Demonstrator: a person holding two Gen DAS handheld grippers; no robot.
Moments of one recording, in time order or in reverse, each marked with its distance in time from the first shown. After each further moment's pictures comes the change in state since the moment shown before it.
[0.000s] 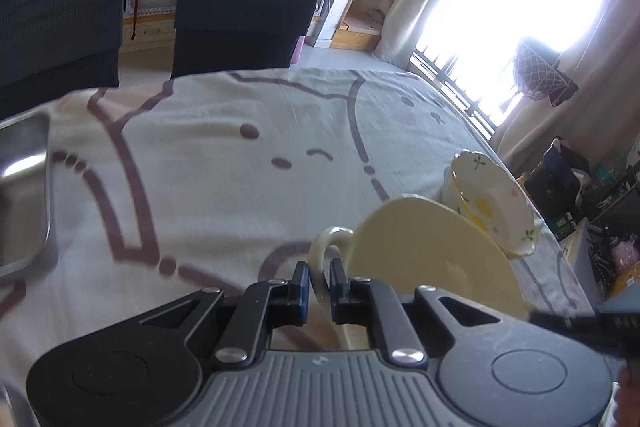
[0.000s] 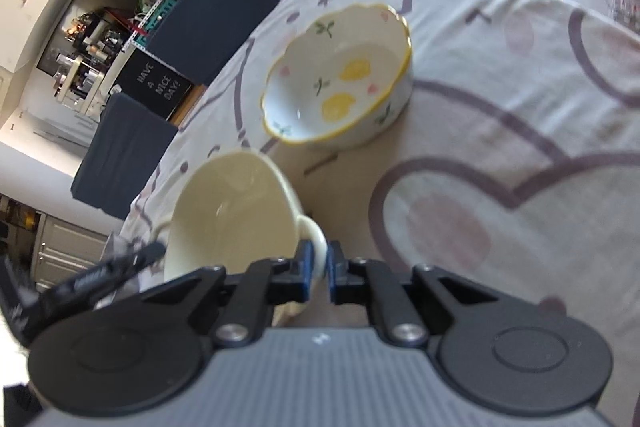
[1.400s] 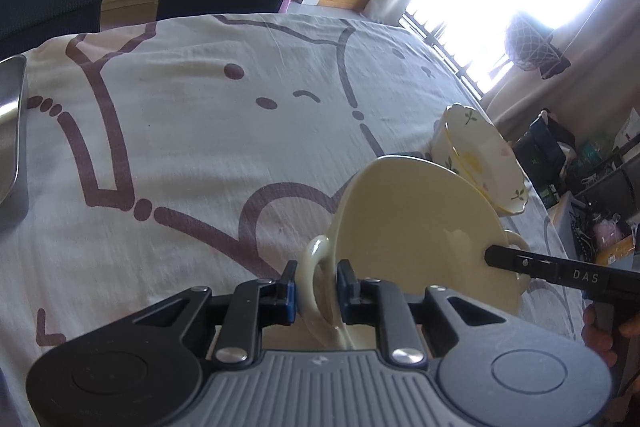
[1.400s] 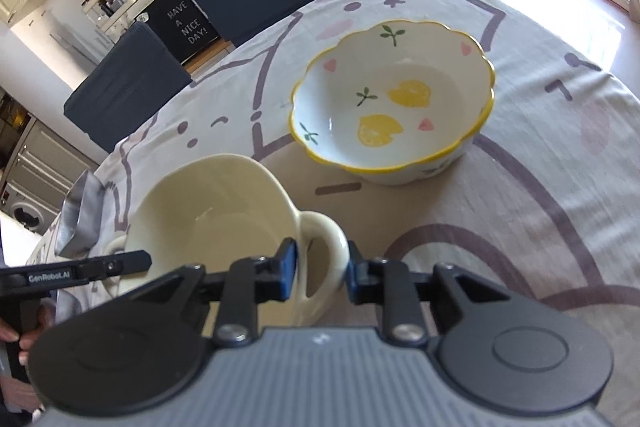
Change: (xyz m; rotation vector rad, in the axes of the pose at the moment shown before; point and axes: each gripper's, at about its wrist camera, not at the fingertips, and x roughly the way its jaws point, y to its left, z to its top) left arm 0.018 0.001 -0.008 -0.012 0.136 -0.053; right arm 0.045 0.028 0.023 -0.320 0.051 -0.044
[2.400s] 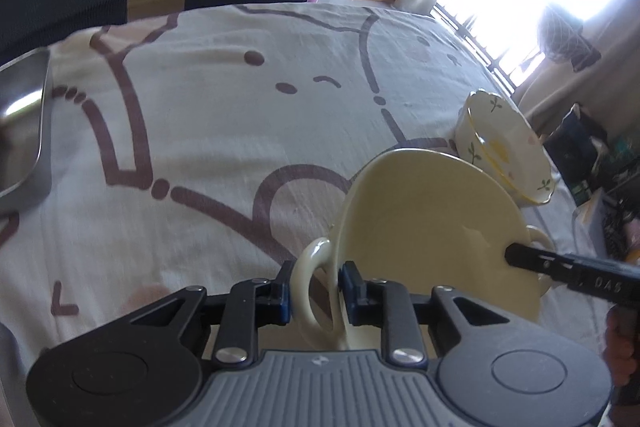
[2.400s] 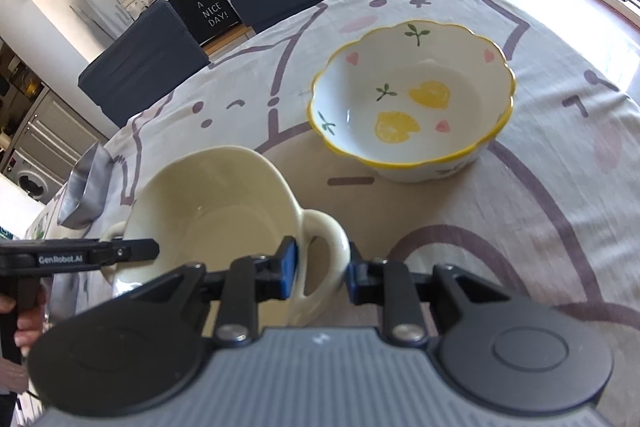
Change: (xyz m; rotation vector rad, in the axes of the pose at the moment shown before) left arm 0.000 -0.009 -0.008 -0.029 0.020 0.103; right arm 0.001 0.004 -0.004 -0.091 0.019 0.022
